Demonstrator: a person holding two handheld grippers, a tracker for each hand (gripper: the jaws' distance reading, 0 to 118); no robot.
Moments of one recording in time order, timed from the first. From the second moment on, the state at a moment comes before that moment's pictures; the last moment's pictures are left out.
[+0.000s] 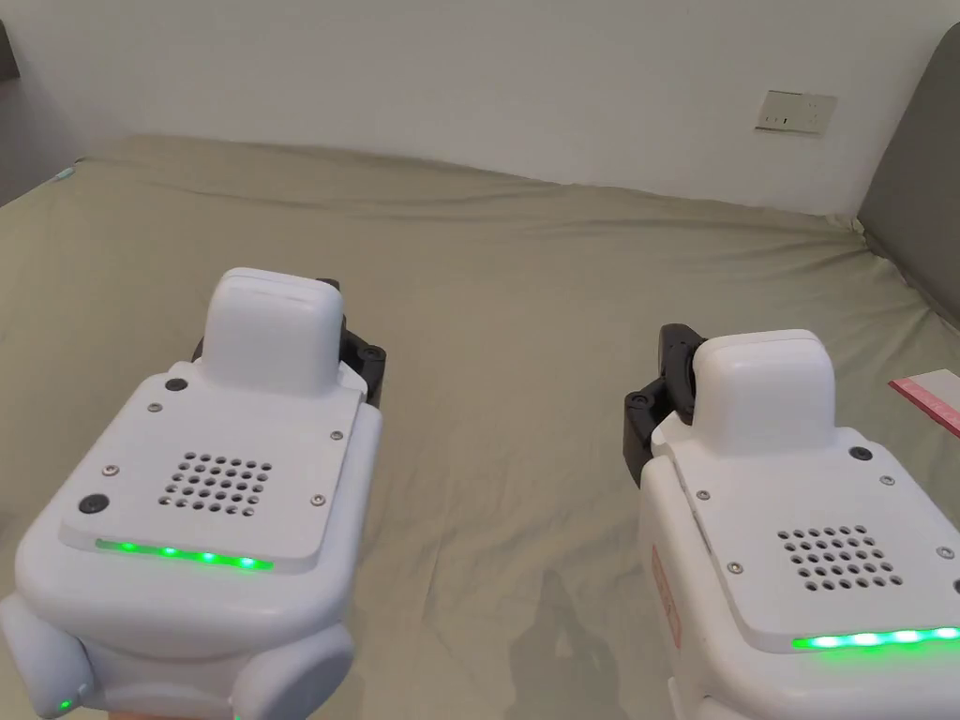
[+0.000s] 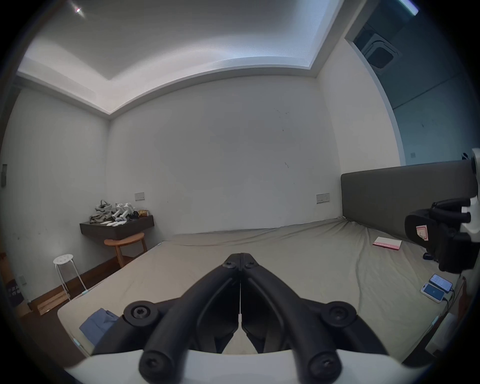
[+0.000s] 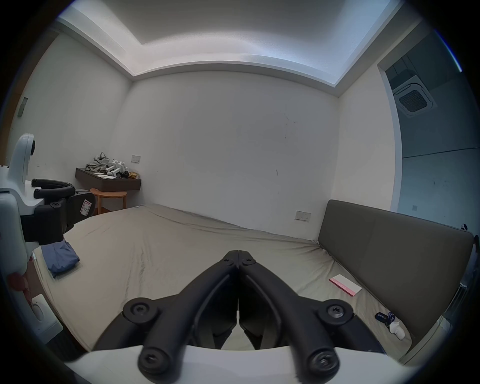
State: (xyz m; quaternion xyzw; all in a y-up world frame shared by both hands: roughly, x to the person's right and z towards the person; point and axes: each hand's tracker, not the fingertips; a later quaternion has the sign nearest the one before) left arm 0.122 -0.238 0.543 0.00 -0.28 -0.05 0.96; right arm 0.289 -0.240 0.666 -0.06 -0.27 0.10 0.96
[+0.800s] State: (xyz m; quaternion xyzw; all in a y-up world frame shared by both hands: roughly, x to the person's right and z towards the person) left arm 0.120 -0.230 0.526 0.01 -0.29 -0.07 0.96; right arm 0.316 -0.214 0.658 -0.10 -0.31 -0.02 0.95
